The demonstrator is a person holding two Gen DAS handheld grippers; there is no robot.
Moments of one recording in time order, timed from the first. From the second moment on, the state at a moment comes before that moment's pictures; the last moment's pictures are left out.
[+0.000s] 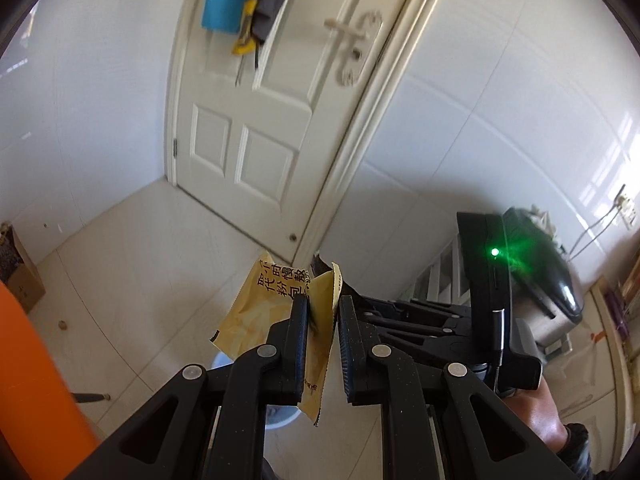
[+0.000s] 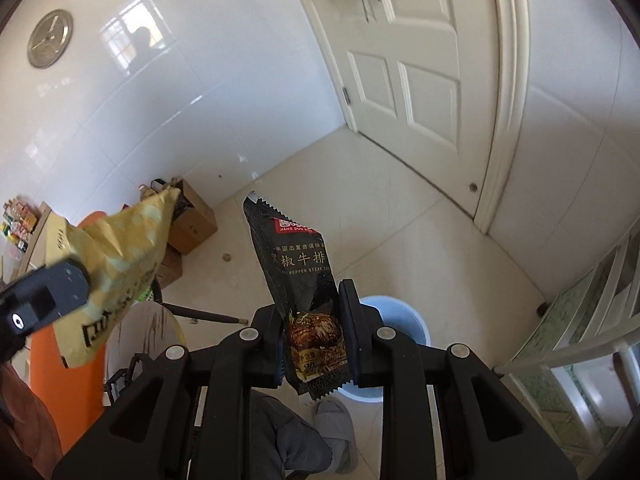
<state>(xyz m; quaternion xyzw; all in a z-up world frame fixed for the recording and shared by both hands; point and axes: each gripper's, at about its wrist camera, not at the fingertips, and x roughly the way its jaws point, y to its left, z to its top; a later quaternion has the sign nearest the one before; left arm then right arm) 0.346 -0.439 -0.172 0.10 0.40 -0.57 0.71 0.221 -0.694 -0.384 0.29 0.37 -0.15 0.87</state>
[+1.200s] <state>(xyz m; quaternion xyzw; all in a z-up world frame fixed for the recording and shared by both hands) 0.325 -0.547 -0.218 0.21 0.47 -0.43 0.74 0.226 -0.732 -0.462 0.37 0.41 -0.23 0.80</state>
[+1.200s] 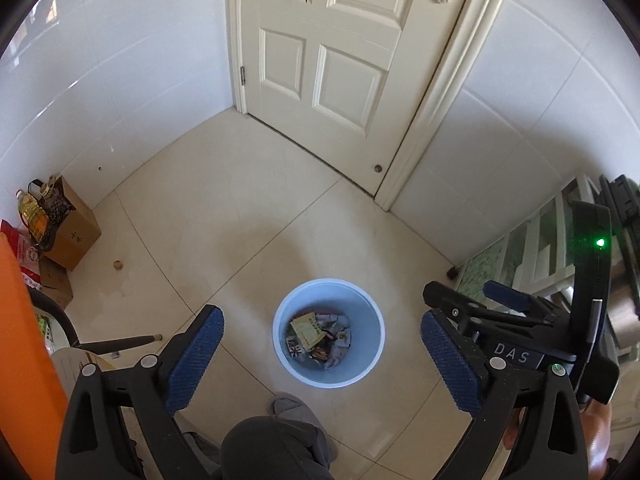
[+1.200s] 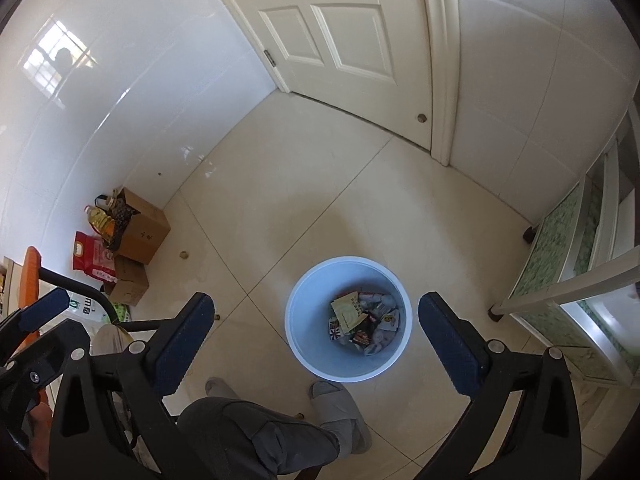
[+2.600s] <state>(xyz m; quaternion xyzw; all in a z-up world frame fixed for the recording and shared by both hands) 0.224 0.005 0.009 -0.03 0.28 -0.28 0.92 0.282 -0.442 -0.172 0.14 0.24 -0.06 0.96</state>
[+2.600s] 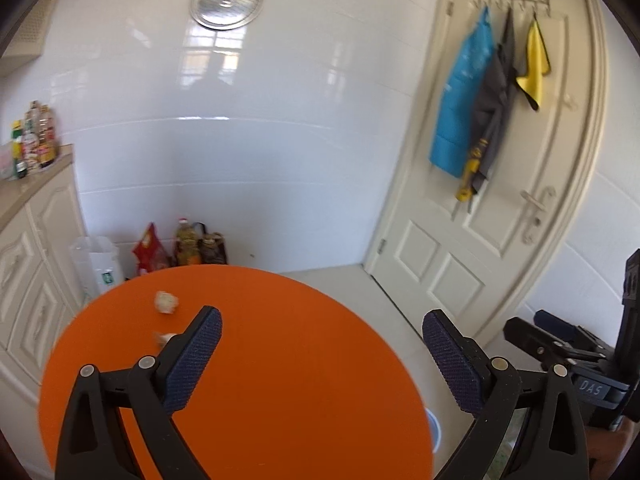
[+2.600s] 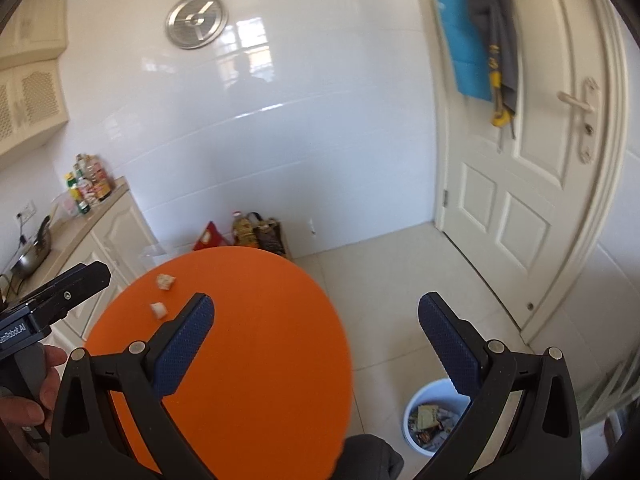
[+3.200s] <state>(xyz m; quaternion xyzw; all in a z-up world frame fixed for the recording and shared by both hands) 0.123 0.121 -0.009 -0.08 0.23 -0.13 0.96 0.343 -0.309 -0.153 0.07 0.22 0.07 0.97</state>
